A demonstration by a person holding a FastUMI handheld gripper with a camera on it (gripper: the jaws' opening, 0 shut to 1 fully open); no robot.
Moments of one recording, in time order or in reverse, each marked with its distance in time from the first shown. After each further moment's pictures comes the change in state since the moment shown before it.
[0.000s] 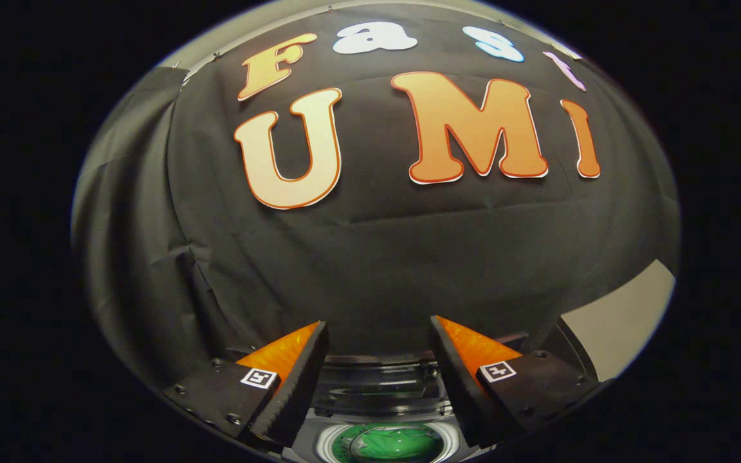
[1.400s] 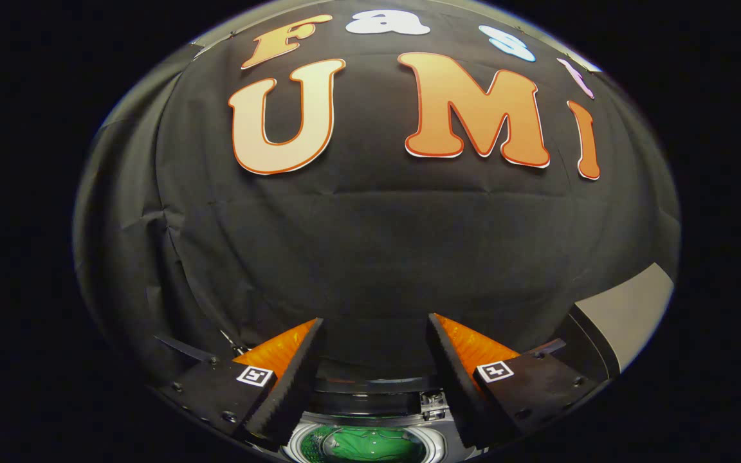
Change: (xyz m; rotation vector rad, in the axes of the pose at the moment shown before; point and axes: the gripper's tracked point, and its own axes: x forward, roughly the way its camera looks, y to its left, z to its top) arm 0.015 -0.014 -0.055 -0.058 0.018 -0.058
